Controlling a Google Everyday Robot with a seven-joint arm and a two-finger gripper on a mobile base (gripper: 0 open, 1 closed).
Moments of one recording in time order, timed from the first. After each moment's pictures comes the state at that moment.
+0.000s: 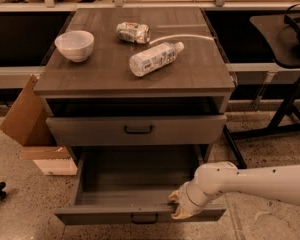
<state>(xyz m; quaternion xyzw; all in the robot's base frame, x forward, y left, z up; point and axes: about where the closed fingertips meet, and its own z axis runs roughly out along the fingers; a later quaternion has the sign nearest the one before) 0.419 -0.098 0.421 -0.75 0.64 0.13 0.15</state>
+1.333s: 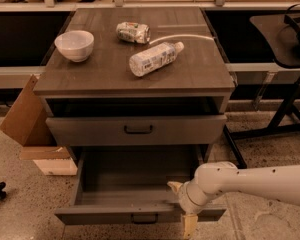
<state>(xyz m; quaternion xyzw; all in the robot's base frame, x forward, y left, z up) 0.417 -0.098 0.419 -0.75 0.63 0.14 0.15</state>
